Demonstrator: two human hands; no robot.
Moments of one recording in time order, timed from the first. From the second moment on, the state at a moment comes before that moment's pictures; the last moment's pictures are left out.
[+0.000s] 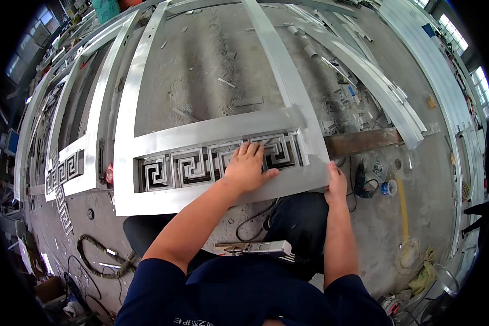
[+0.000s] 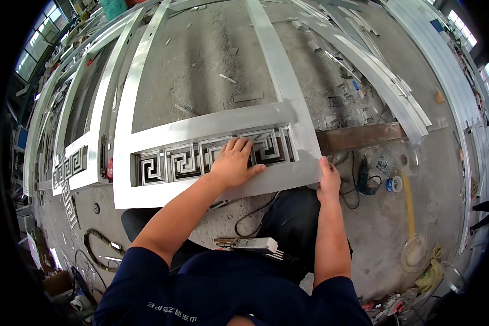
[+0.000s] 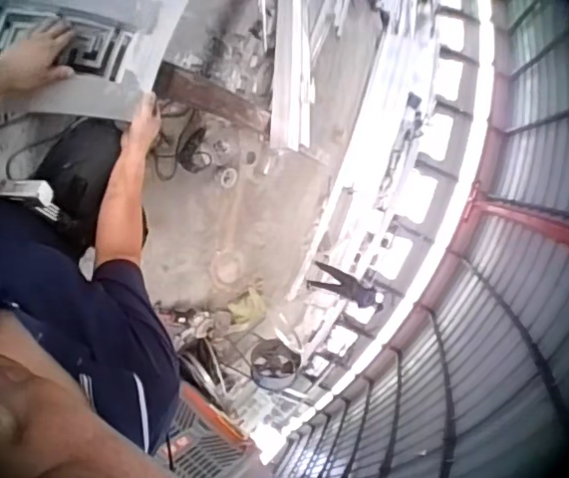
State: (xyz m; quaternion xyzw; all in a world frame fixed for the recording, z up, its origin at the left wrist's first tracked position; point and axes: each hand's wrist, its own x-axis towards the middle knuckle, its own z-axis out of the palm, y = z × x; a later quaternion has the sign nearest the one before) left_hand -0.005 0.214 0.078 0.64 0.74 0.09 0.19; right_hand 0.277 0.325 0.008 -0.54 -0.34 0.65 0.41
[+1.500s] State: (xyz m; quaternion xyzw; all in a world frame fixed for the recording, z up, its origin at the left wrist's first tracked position) left_hand -0.027 0.140 0.070 0.55 0.83 0.13 0.06; right_hand 0.286 0.335 -0.012 -0.50 -0.35 0.66 0.43
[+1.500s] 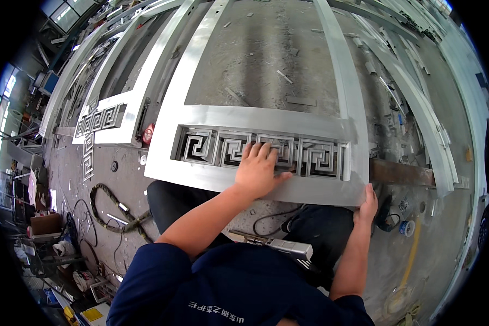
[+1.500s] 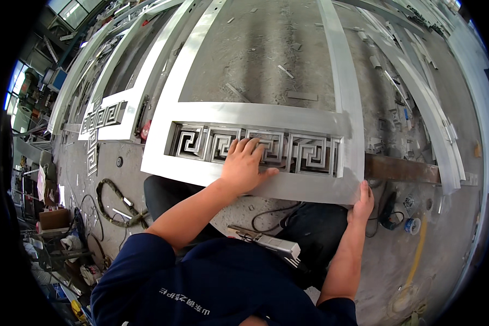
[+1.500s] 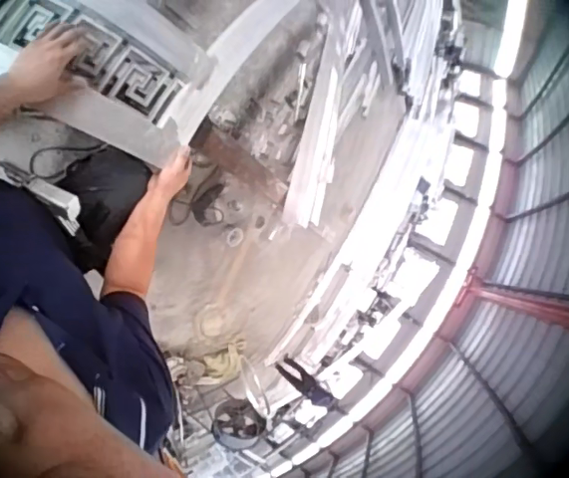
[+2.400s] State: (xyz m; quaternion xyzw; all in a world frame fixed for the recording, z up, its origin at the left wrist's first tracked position) left_hand -0.035 0.131 0.066 0.62 0.77 0.12 0.11; right_hand 0.318 0.139 0.089 -0.28 -0.83 0.46 -0.16
